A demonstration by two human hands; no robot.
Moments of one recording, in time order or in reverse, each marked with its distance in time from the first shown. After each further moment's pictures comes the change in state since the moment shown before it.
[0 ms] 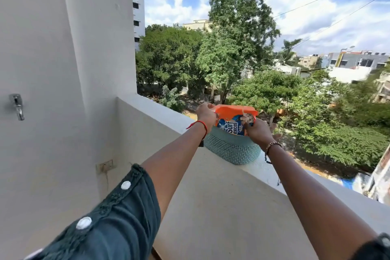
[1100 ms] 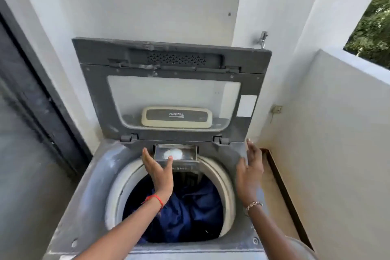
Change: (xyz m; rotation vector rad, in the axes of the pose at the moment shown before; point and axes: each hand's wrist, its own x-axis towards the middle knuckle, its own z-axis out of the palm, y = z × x) left_hand -0.562 -0.331 -0.488 0.019 1.181 -0.419; right_hand -0.592 -0.191 0.311 0.787 -0.468 -0.228
